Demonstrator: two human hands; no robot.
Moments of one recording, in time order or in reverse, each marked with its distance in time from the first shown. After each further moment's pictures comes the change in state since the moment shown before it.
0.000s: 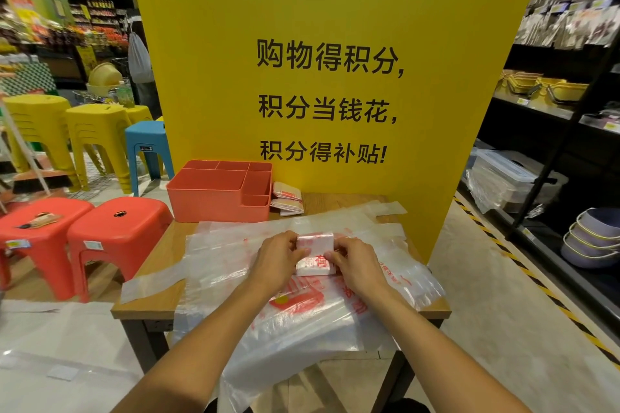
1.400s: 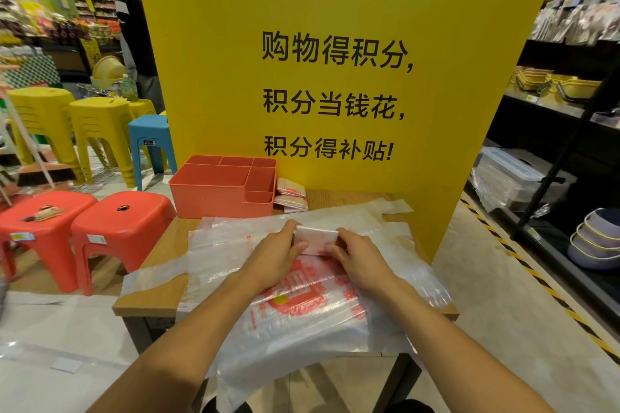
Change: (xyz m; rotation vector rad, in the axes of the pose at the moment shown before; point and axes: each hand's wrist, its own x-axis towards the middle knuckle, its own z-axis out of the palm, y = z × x) left_hand 0.003 -0.010 -0.022 0.129 -0.165 0.193; right_hand 0.013 0.004 -0.004 -0.062 -0.076 -0.145
